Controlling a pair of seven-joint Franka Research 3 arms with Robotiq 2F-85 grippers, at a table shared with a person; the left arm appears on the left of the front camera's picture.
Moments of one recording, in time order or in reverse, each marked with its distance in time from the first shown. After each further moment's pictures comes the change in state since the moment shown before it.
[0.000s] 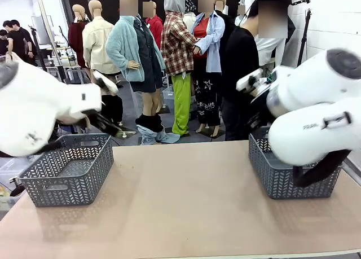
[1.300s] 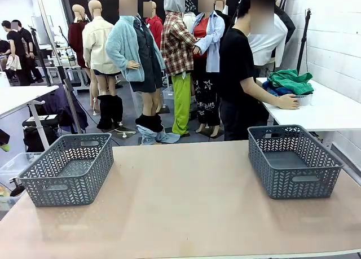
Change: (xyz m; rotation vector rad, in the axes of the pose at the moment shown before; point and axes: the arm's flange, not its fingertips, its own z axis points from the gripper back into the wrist) left arm -0.205 0.229 0.058 0.188 0.427 0.790; right arm -0.228 -0.250 0.024 -0.334 0.148 -0.940
